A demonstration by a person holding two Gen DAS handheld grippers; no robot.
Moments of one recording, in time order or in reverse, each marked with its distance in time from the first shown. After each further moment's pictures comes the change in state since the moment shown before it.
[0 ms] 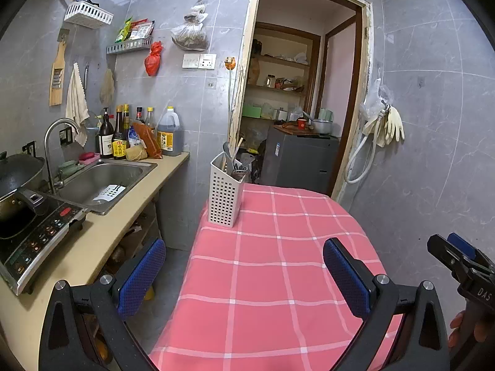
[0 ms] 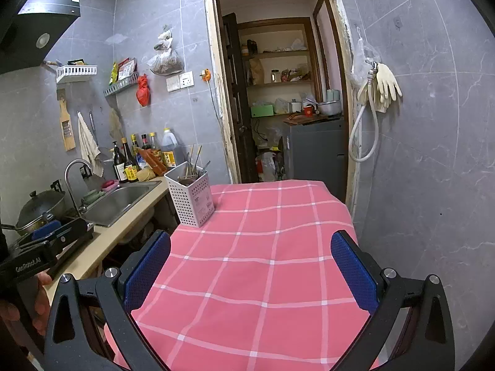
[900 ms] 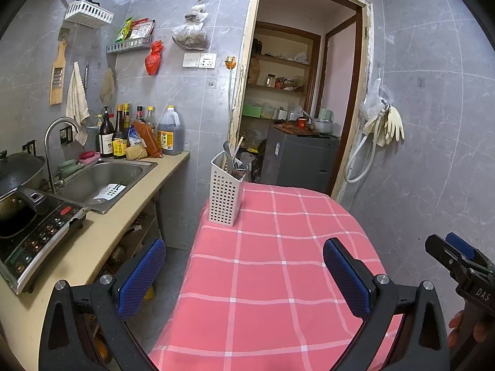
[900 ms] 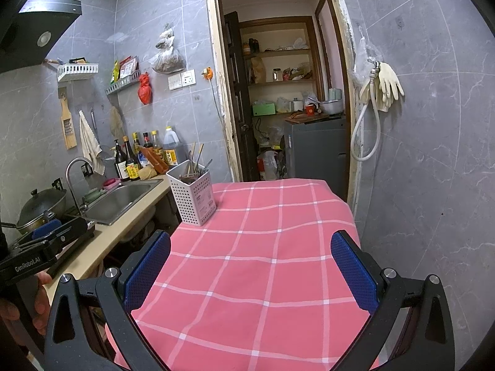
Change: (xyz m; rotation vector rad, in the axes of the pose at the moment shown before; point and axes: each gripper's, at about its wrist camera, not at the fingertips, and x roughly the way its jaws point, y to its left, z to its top) left arm 0.001 -0.001 0.001 0.001 0.003 0.001; right arm 0.001 0.004 0.000 0.002 0.005 0.003
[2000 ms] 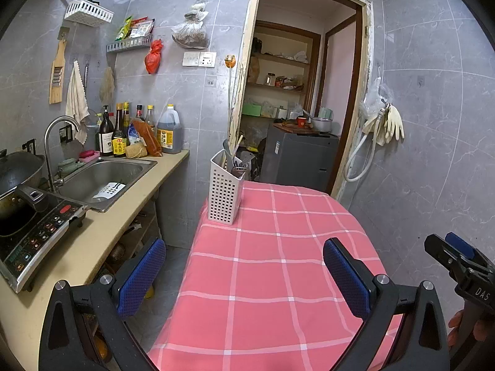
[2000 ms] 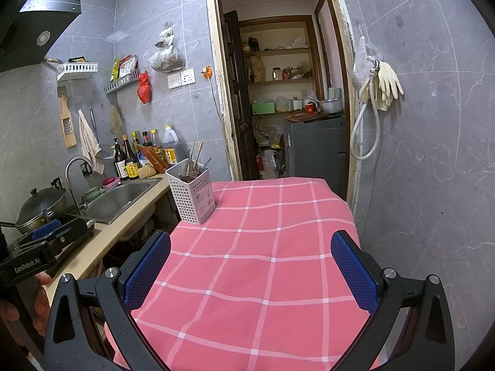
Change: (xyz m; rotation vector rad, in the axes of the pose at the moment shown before) left arm 0.000 -0.001 -0.002 -0.003 0.001 -0.002; right arm 0.000 -0.001 0.001 -0.001 0.002 0.001
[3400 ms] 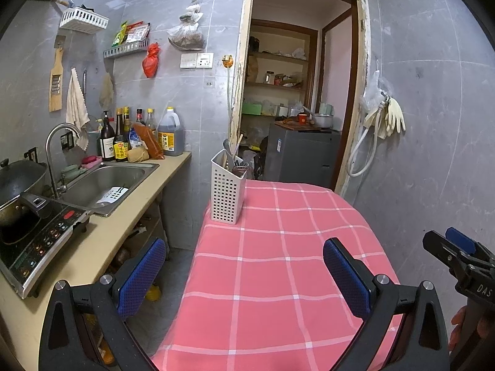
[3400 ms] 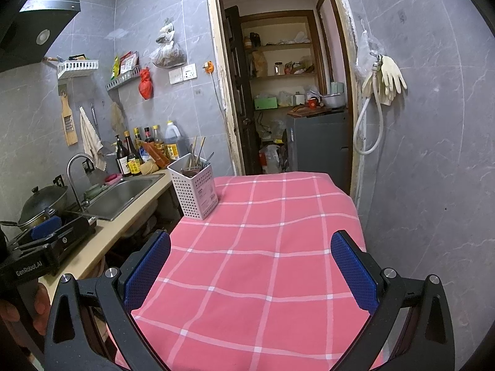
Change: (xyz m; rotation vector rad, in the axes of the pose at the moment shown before) left arm -0.001 -0.011 -0.003 0.036 0.002 0.026; right arm -0.002 0.003 -0.009 0.002 0.015 0.010
